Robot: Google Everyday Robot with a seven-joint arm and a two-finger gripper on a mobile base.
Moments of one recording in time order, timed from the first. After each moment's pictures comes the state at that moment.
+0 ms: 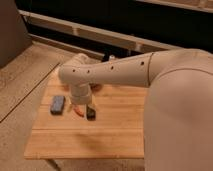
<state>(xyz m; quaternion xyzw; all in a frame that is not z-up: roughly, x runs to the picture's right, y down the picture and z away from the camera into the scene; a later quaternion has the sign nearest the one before) -0.108 0.103 0.703 -0.26 0.23 0.64 0.68</state>
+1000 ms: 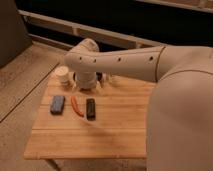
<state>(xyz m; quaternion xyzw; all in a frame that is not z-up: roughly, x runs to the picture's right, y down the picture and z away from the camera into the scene) -0.081 0.014 0.718 -0.19 0.19 0.73 0.63</state>
